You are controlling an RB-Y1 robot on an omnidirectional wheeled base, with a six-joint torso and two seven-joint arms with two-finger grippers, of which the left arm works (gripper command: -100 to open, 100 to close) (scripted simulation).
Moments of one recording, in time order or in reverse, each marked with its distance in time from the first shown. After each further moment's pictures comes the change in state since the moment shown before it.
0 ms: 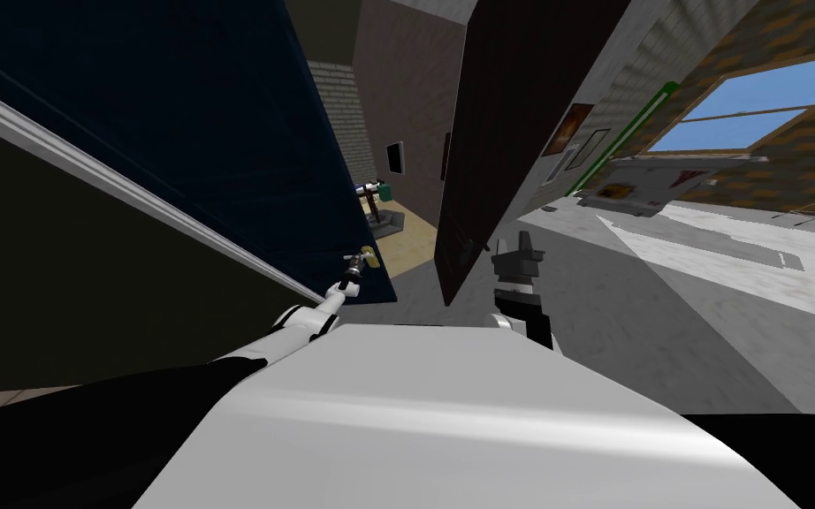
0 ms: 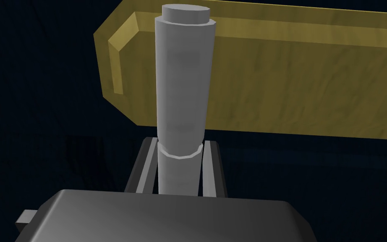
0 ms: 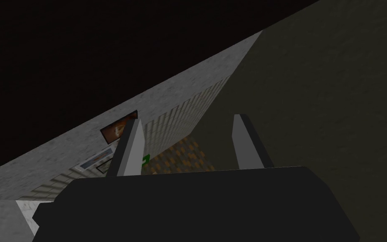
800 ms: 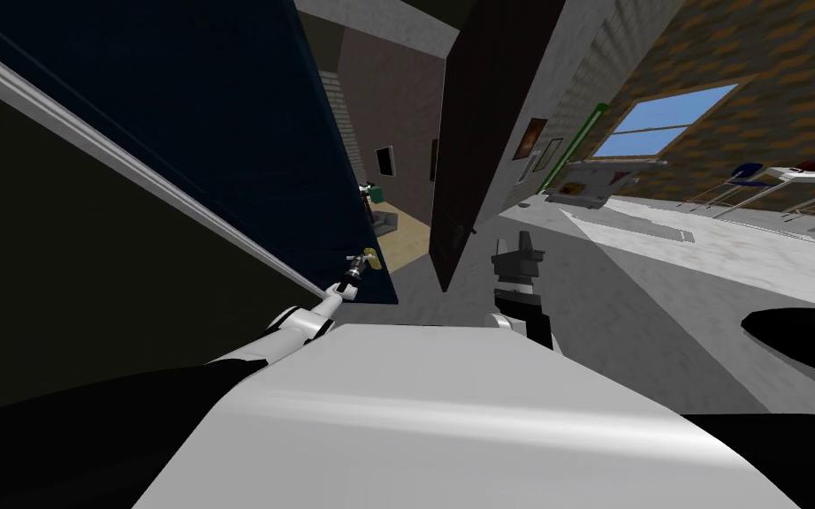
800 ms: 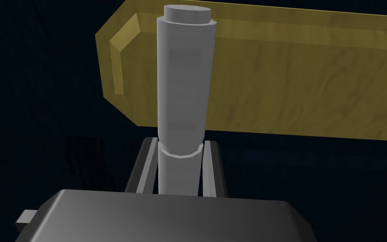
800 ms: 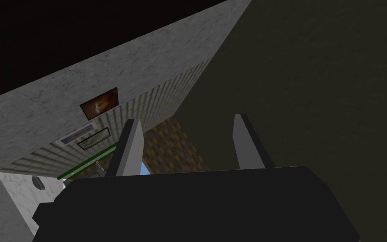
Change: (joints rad) arm 0.030 0.047 -0.106 -0.037 -0.030 -0.028 0.106
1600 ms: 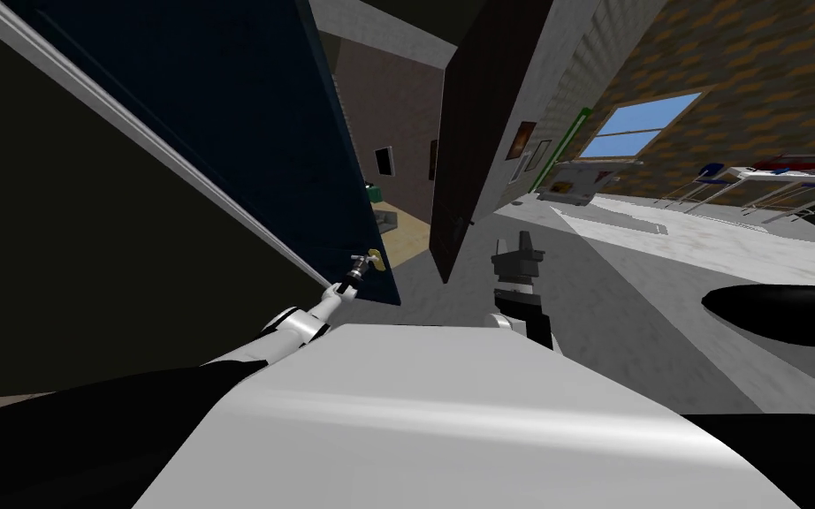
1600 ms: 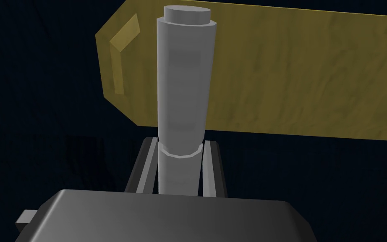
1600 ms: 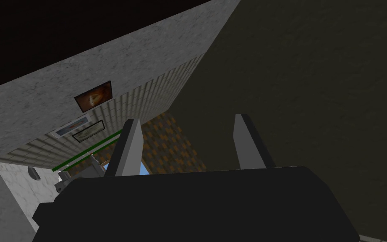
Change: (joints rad) arm 0.020 0.039 -0.110 -0.056 -0.022 -0.040 0.077
